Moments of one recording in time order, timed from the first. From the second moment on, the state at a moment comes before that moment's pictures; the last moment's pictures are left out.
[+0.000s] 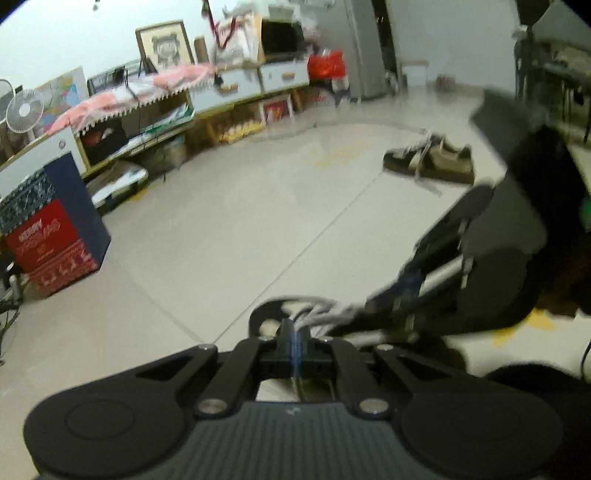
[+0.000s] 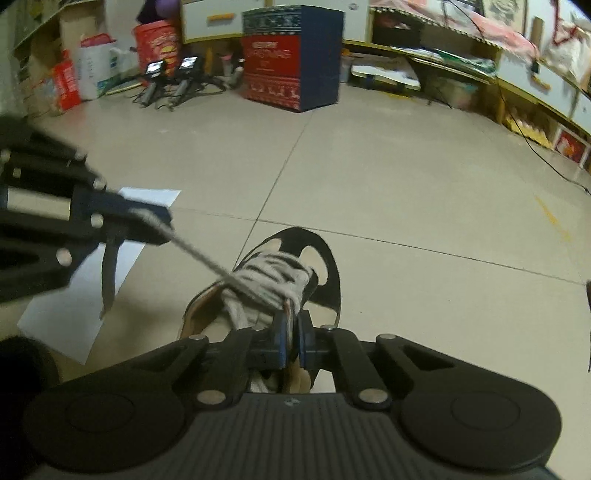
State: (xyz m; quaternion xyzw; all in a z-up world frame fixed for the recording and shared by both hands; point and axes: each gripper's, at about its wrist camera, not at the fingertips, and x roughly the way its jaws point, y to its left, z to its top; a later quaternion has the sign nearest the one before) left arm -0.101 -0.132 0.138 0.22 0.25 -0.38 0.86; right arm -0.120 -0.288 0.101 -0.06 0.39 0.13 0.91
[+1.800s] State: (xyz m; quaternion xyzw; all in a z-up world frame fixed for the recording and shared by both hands) left arm -0.104 -0.113 0.124 0.22 0.29 -0.38 0.85; right arm -0.133 -0.293 0.098 -0.18 0.40 0.15 0.88
